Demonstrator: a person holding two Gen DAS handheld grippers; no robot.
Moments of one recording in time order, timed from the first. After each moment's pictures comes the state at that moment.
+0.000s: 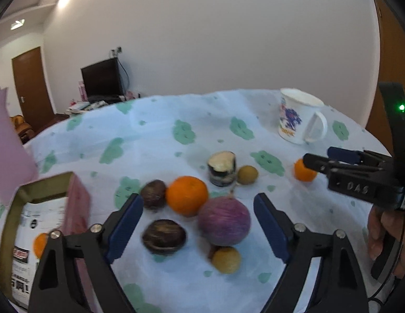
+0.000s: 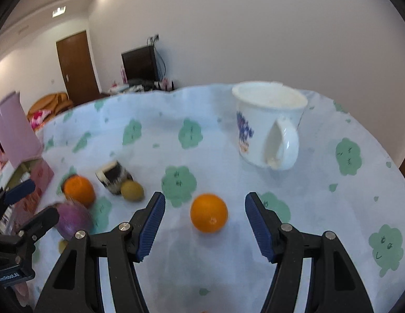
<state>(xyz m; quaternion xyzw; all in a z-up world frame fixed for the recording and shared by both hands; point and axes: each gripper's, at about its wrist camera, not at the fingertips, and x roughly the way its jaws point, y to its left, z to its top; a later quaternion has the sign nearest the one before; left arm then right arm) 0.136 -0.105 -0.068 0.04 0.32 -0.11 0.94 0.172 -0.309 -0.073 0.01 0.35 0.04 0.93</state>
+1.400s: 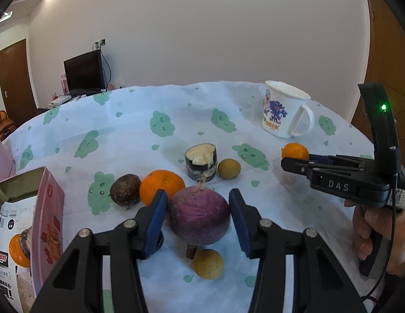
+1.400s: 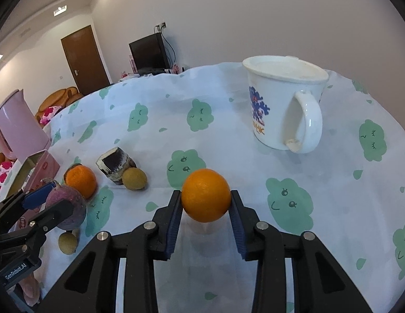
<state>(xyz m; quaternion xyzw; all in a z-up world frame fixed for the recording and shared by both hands) 0.141 -0.109 -0.076 0.02 0.33 -0.16 0.93 0.180 -0.319 -0.087 0.05 0.38 0.08 0.92</state>
